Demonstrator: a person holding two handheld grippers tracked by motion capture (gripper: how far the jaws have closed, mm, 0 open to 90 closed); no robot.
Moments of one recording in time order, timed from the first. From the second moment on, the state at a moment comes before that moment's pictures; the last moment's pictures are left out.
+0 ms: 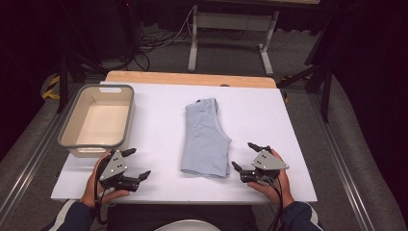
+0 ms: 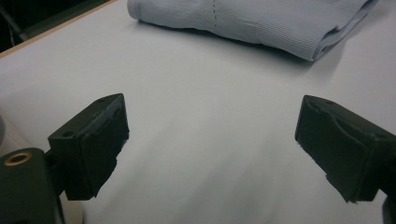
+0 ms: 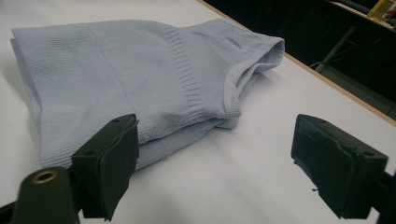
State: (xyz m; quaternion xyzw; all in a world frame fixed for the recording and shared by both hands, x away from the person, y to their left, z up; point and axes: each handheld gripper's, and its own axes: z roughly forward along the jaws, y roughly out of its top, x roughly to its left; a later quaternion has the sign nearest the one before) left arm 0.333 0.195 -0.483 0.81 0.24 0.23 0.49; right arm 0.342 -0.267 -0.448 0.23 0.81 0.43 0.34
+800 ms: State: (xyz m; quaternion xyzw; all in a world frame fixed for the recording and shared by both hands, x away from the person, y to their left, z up) left arm 0.353 0.173 -0.473 0.82 0.23 0.18 0.50; right arm 0.340 -0.265 -0.447 0.24 0.81 0.42 0.34
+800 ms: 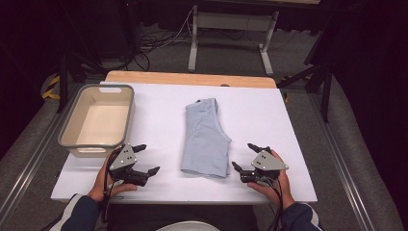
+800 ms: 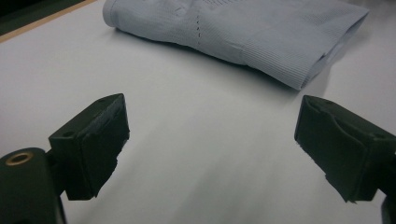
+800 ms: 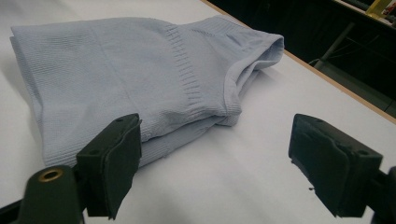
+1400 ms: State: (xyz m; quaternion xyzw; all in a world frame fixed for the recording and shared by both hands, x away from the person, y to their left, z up) left arm 0.378 0.148 -0.461 0.82 0.23 0.16 0.50; right arm 0.340 -0.263 -0.448 0.23 0.81 0.42 0.34
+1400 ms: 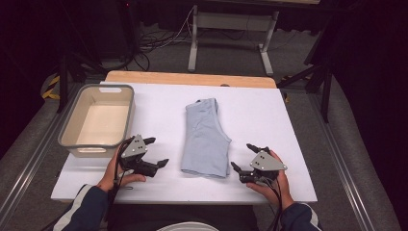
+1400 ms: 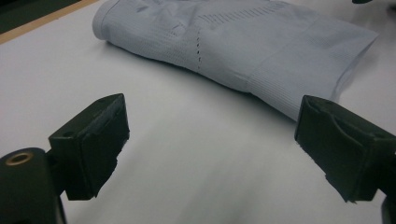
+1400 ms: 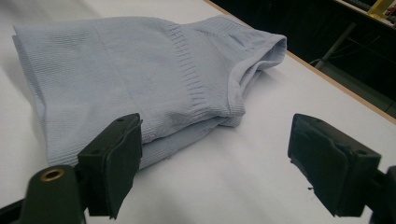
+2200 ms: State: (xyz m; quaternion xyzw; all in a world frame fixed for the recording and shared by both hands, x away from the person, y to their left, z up) left arm 0.438 0.092 -0.461 0.82 0.29 0.04 0.49; right arm 0.340 -0.262 -0.450 0.23 0.82 0.42 0.32
